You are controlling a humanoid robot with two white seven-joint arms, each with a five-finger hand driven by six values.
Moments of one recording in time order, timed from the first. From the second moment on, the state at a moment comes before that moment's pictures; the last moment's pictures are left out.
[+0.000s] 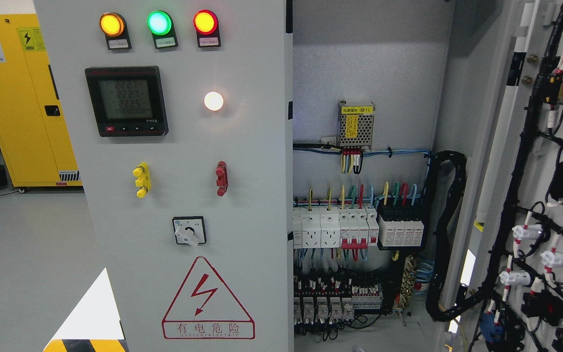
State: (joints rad) left arm 0.00 0.05 -0.26 0.09 0.30 -0.17 -0.18; right arm 0.07 -0.03 0.28 -1.94 -0.14 -0.07 0.03
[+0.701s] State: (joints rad) left arm 0.00 0.04 -0.26 0.09 0.31 -0.17 -0.18; right arm -0.36 0.03 0.26 -1.86 -0.15 0.18 0.02
